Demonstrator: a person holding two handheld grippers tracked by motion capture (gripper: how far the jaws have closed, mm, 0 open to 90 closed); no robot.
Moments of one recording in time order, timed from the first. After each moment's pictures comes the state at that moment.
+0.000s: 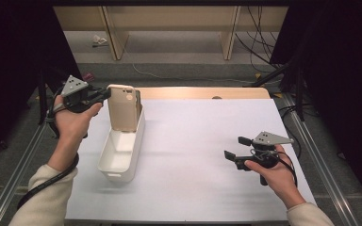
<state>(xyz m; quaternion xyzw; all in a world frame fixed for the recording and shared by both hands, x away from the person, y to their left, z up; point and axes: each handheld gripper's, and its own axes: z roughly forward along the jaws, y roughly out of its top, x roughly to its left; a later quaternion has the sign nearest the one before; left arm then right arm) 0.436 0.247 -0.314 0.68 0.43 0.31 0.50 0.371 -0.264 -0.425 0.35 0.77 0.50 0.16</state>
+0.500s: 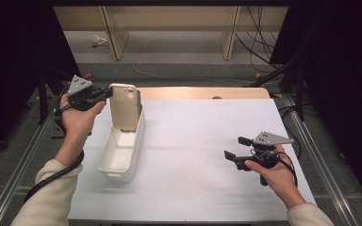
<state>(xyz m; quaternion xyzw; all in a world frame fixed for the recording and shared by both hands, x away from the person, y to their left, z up) 0.453 0.246 -0.328 0.67 0.45 0.32 0.49 0.371 -0.265 -0.425 0.35 0.77 0.51 0.16</state>
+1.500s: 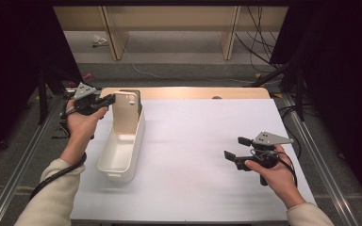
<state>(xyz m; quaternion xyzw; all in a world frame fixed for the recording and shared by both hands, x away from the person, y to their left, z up) 0.471 0.254 -0.367 0.69 0.46 0.29 0.49 0.371 -0.264 -0.425 0.35 0.77 0.50 0.16</state>
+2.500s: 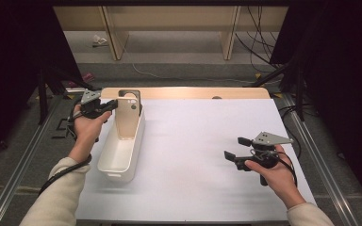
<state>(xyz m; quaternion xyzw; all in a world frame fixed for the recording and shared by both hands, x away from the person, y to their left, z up) 0.488 0.257 -0.403 0.68 0.48 0.28 0.48 0.372 -0.265 -0.426 0.35 0.77 0.50 0.15</state>
